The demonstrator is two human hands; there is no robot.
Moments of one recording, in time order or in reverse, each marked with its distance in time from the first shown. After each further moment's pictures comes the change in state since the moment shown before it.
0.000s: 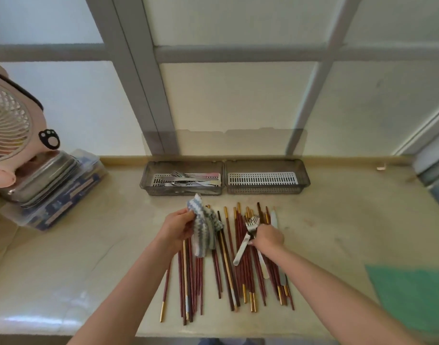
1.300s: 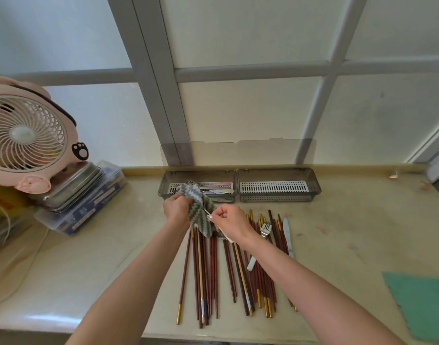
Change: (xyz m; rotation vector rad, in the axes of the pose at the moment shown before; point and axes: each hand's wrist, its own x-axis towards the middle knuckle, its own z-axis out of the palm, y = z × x) left_hand 0.008 0.046 -0.003 -0.007 0.457 0.192; right_hand -0.083 -0.101 -0.066 0.940 0.074 -0.496
